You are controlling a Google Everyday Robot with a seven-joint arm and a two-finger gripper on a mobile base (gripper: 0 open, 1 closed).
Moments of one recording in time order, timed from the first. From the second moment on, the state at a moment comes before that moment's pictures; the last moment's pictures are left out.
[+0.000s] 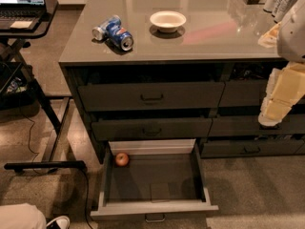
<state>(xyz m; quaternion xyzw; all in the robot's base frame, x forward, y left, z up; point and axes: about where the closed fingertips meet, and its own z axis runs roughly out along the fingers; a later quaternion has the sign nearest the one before) 0.438 -0.216 0.977 -0.60 0.78 -0.04 0.16</state>
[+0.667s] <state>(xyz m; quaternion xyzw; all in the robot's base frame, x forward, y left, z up) 0.445 -0.204 0.970 -0.60 0.78 -0.03 0.17</state>
